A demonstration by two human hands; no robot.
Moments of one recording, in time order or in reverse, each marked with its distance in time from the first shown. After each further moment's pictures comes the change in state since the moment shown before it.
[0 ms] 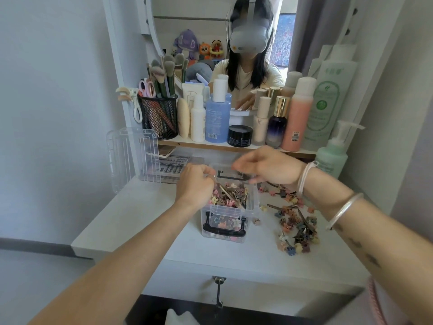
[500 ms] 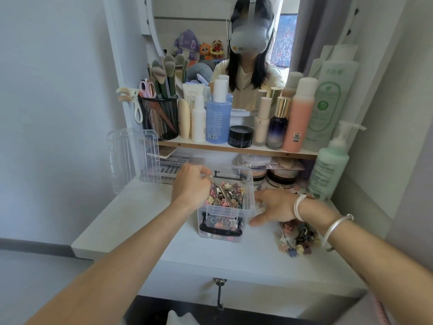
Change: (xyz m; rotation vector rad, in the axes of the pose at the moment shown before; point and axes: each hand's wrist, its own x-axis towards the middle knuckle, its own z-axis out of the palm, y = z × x) left_hand 0.005 -0.006 -0.003 0.046 0.022 -0.001; right_hand 0.001 0.065 0.026 -0.572 -0.291 0.156
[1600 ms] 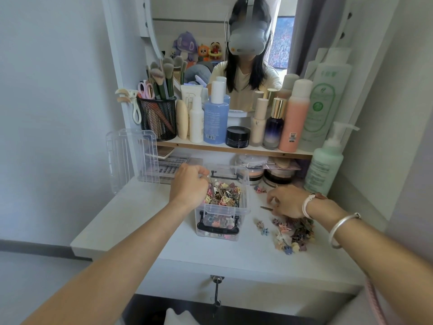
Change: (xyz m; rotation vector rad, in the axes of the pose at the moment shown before) left_hand -0.001 -0.001 0.000 0.025 -0.024 0.005; right_hand -0.005 0.030 -0.001 -0.137 0.135 0.176
